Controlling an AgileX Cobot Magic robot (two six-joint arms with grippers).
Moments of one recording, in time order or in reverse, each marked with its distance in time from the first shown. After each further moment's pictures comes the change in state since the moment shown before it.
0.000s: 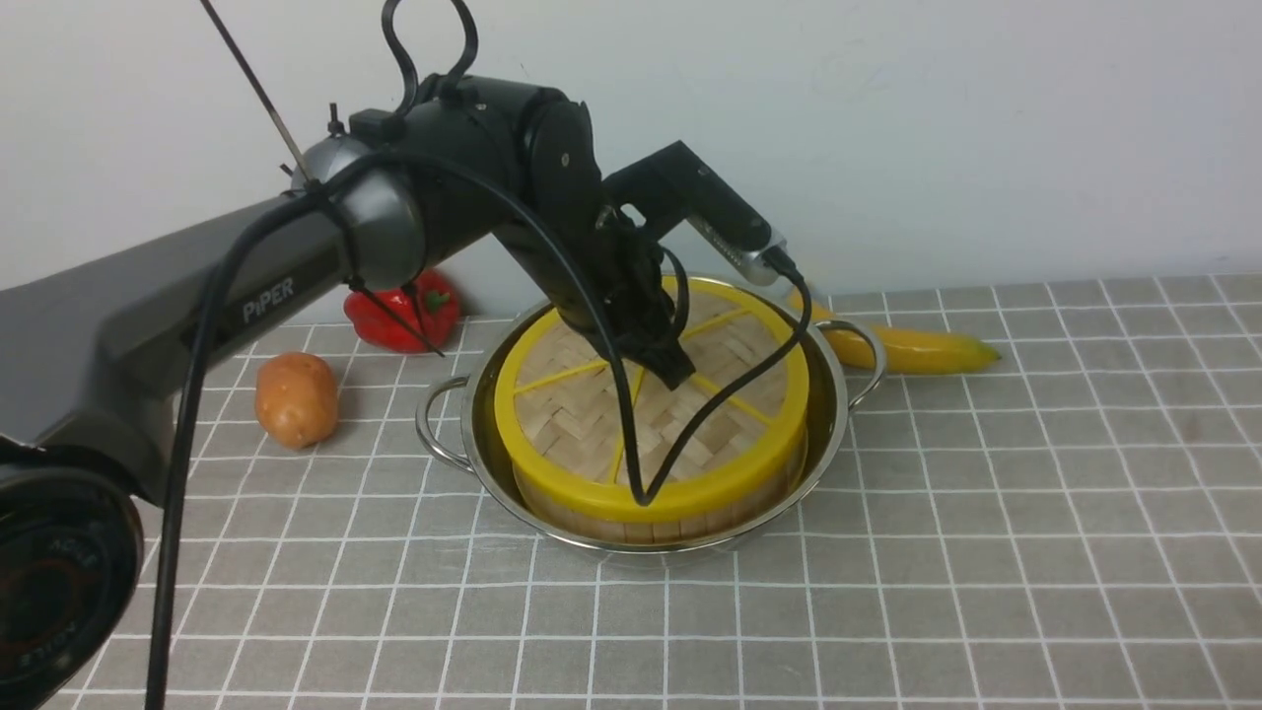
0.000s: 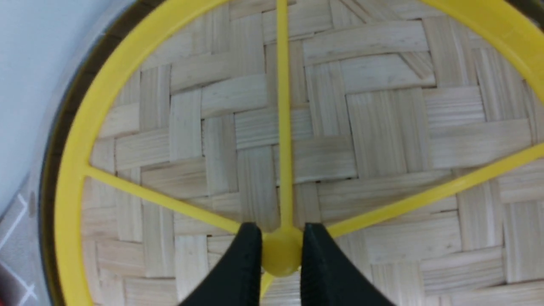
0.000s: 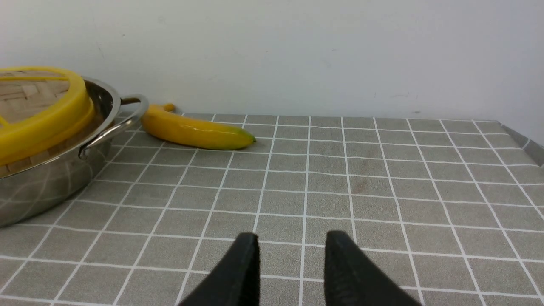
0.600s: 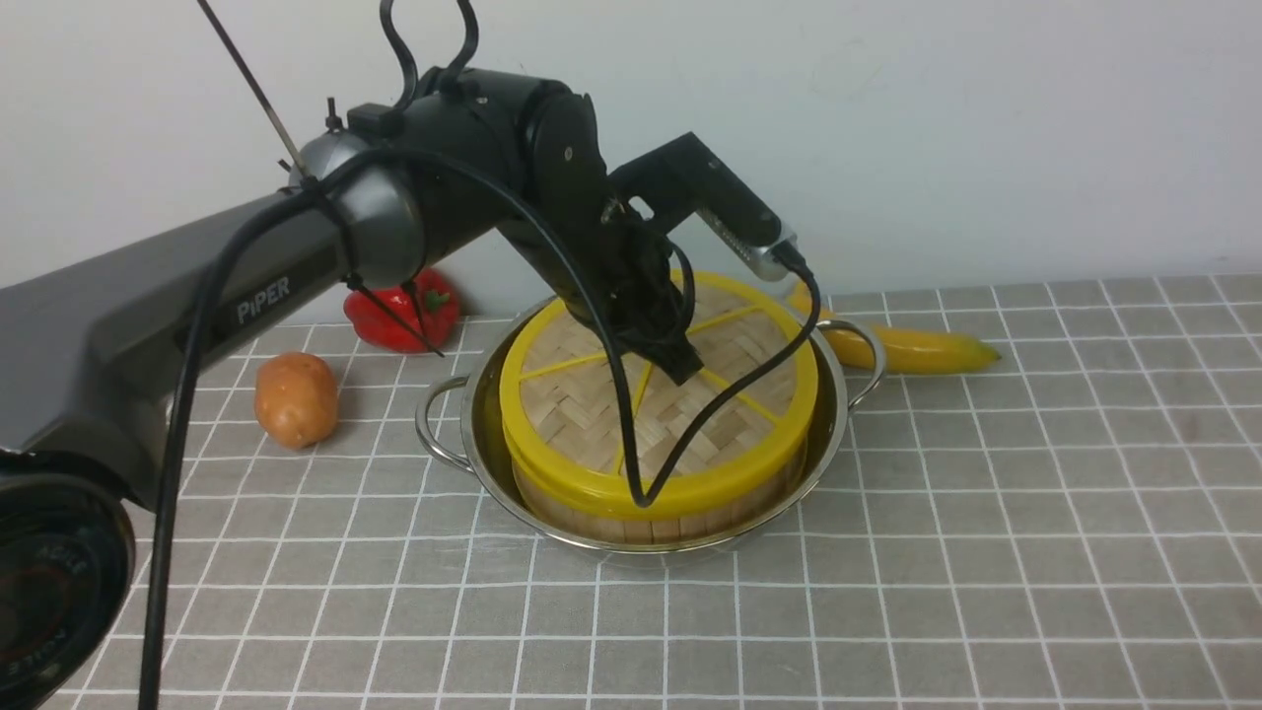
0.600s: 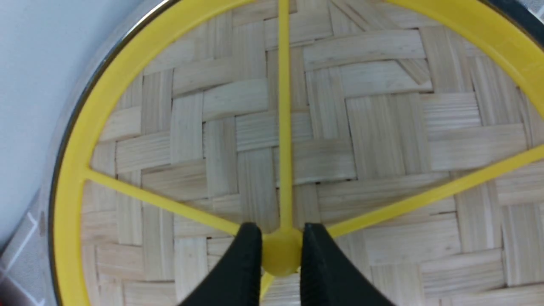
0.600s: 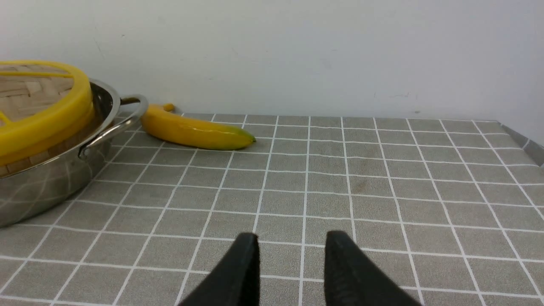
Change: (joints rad) right arm 0.000 0.000 0.000 0.000 0.000 0.000; left arm -0.003 -0.006 0.000 -0.008 -0.027 0.018
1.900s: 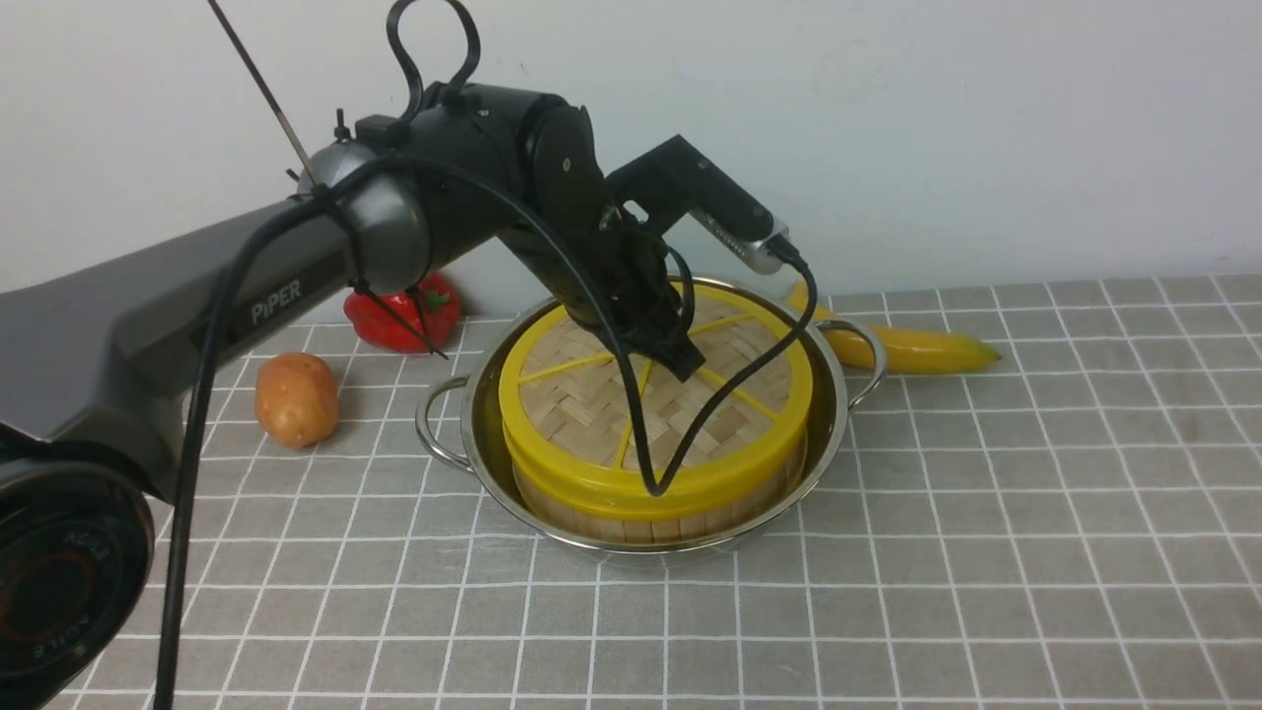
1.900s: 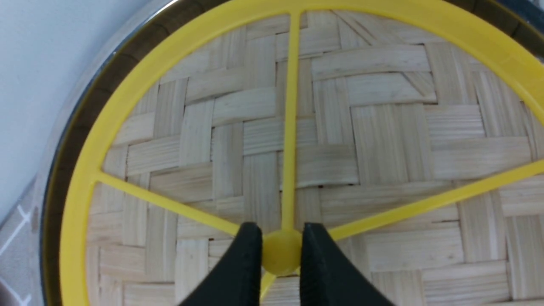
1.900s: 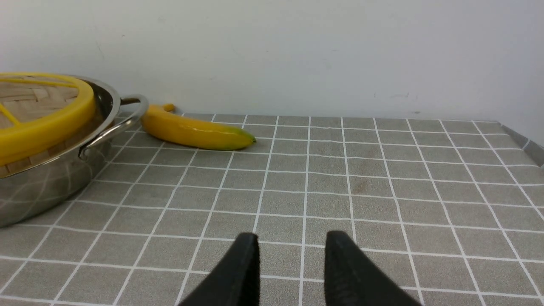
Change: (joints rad) right arm 0.000 0.000 0.000 0.000 0.000 0.000; left arm 0.013 0.024 0.000 -0.004 -0.029 -0.053
